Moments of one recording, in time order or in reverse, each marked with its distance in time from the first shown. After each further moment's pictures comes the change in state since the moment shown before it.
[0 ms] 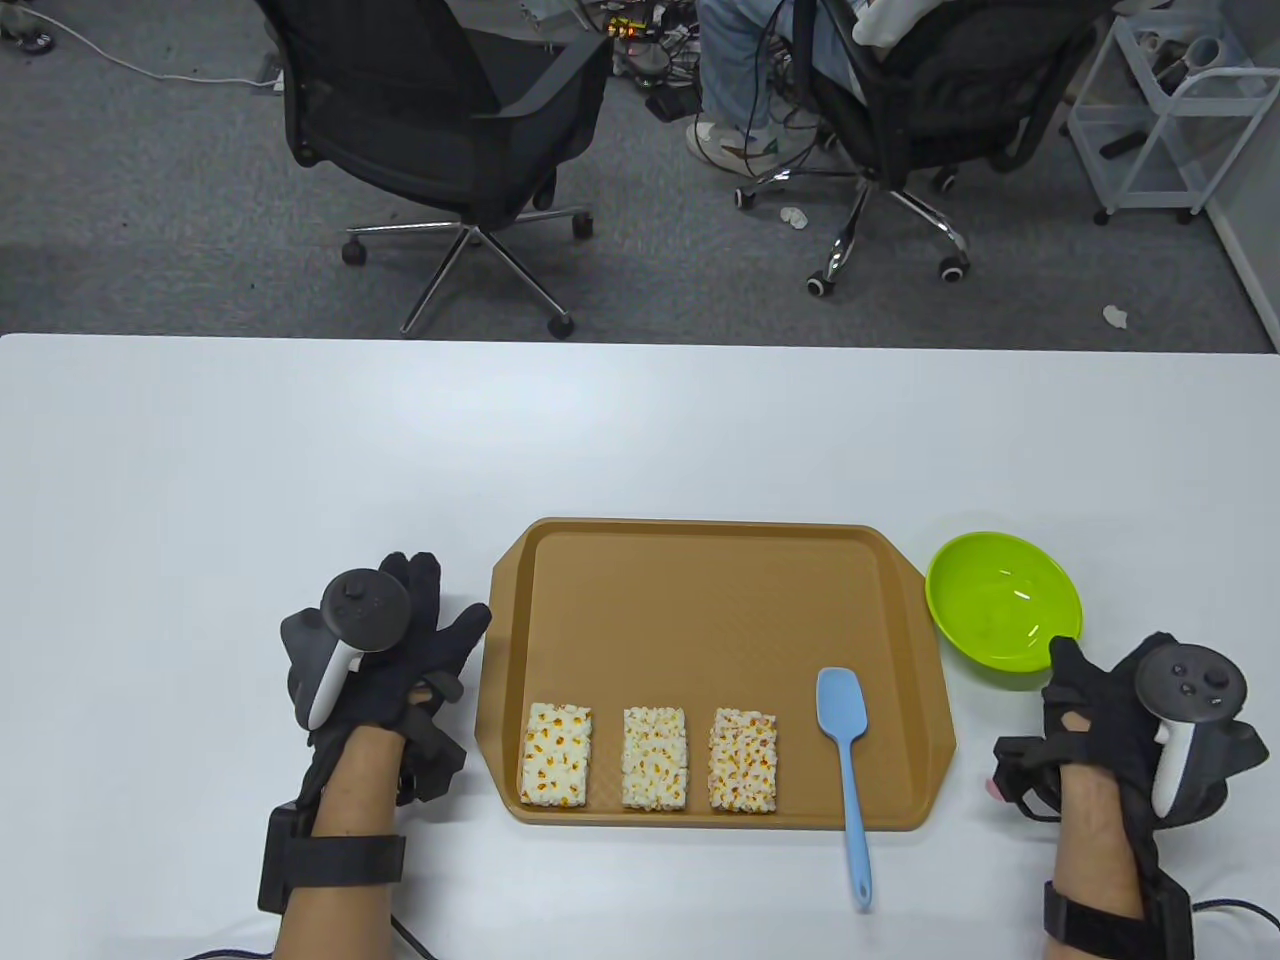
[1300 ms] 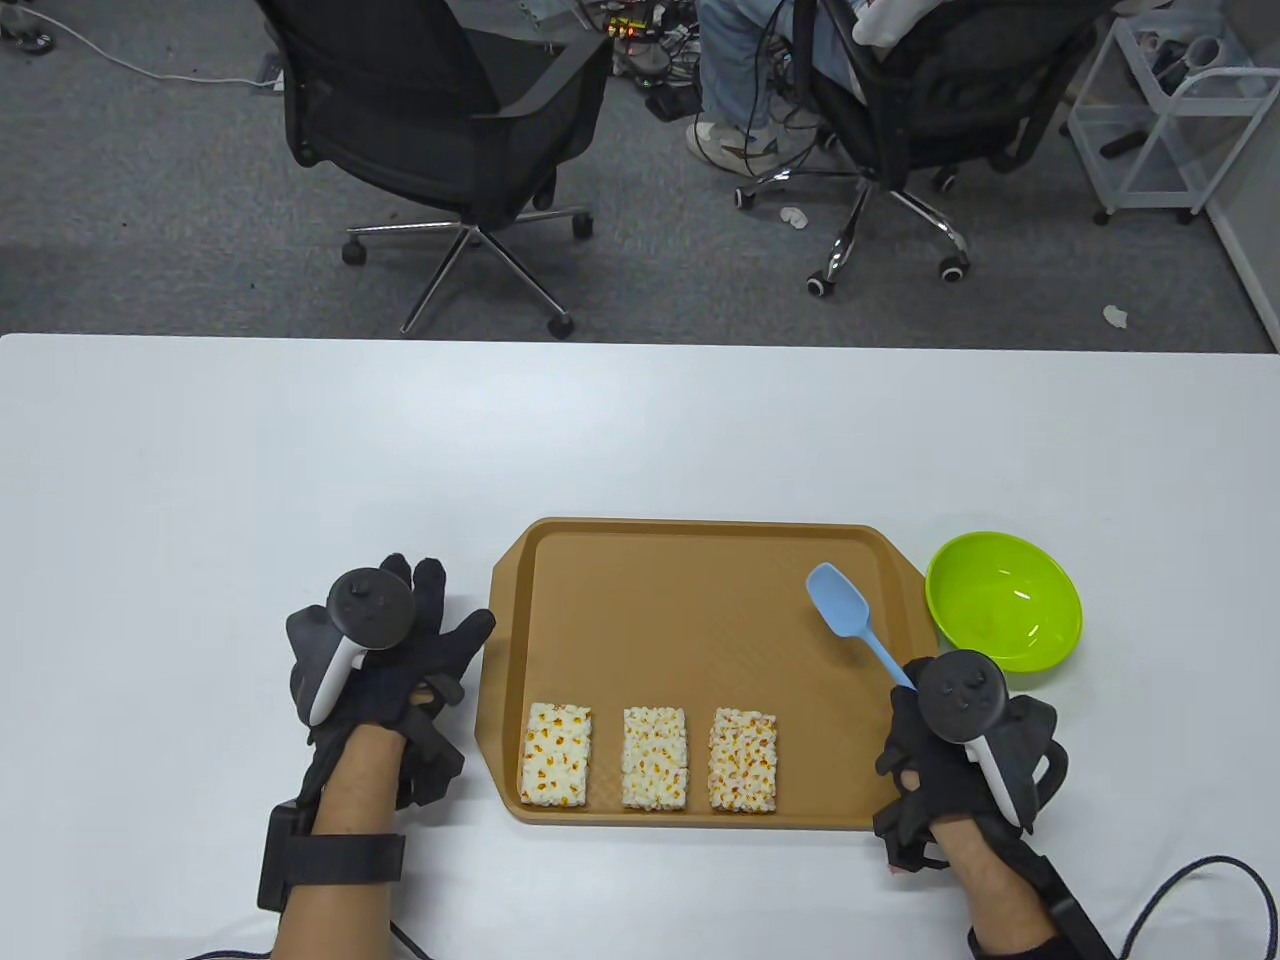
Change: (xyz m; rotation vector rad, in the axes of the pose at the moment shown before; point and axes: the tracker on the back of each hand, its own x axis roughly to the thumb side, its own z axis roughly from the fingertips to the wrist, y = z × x) left_hand 0.000 -0.005 -0.002 -0.039 -0.007 -0.025; right_hand 0.062 0.061 0.069 0.163 -0.403 0.132
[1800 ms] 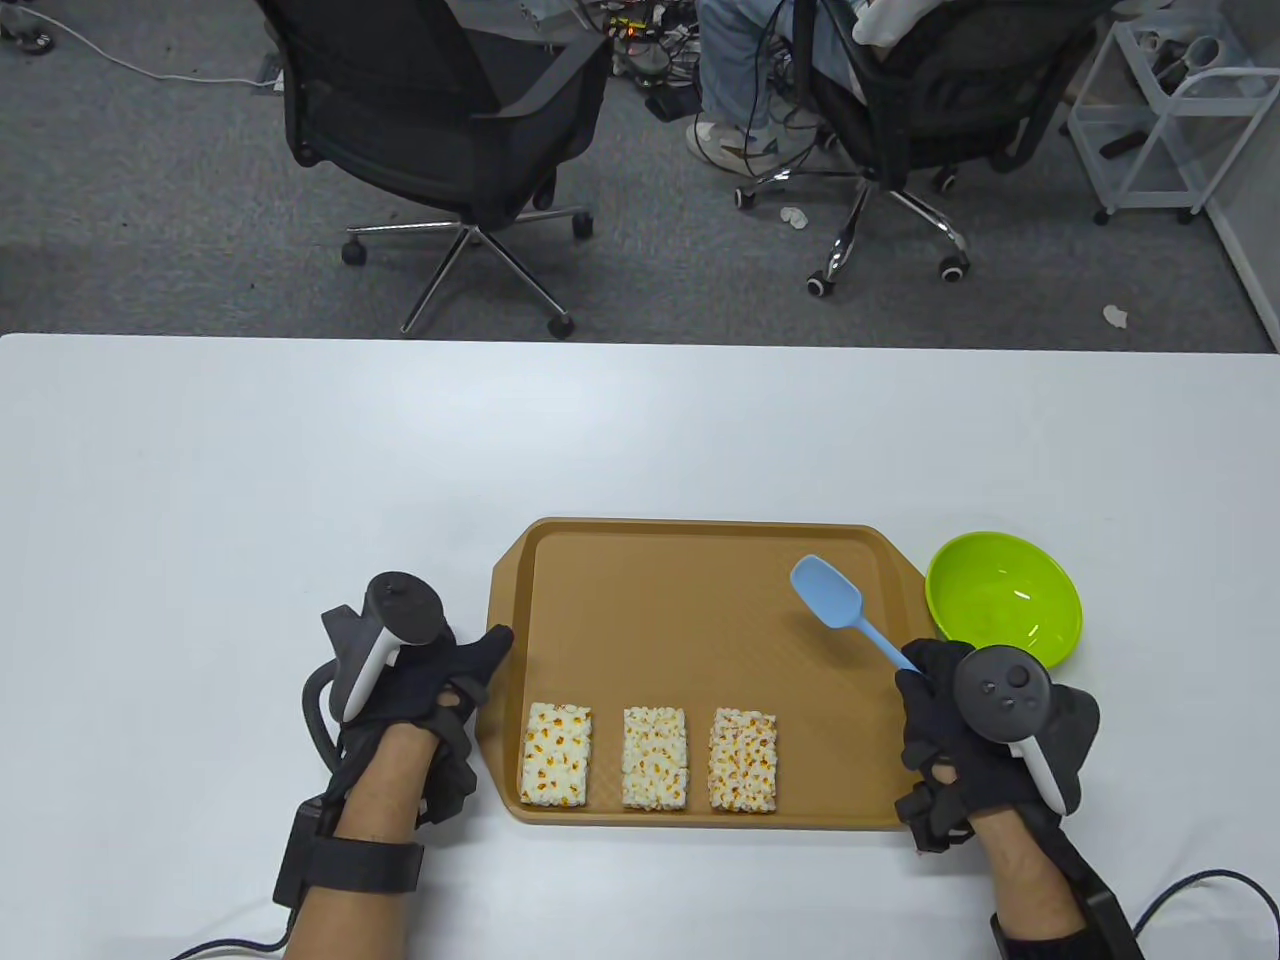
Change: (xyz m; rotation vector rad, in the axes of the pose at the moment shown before) left_hand 0.012 -0.022 0.003 -0.148 0.207 -0.163; right_hand -0.017 -0.007 -0.023 0.043 -0.178 -0.123
